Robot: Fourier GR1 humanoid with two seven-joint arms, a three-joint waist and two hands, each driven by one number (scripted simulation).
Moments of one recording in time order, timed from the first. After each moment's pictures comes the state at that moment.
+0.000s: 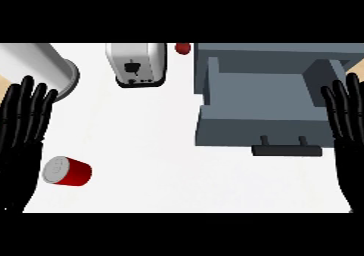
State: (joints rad) left arm -0.02 0.14 -0.03 -2.10 0.01 0.00 0.02; right arm -0.04 -0.08 0.01 -2.10 0.01 0.02 0.01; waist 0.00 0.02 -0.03
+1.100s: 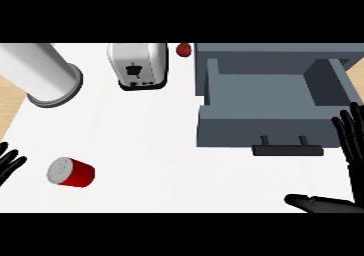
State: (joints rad) left arm 0.34 0.48 0.26 -2.13 0.63 -0.58 0.13; right arm 0.14 -0.09 -0.09 -2.09 -0.02 0.02 0.17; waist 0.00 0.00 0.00
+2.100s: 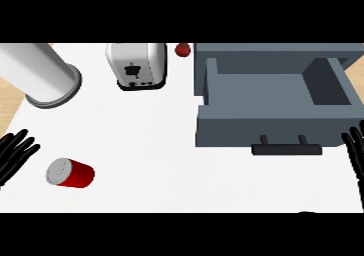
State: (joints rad) left arm 0.22 0.32 0.33 -1.92 0.47 -0.69 0.16; right arm 0.26 -0.08 -0.16 -2.07 -0.06 0.12 0.04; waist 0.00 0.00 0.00
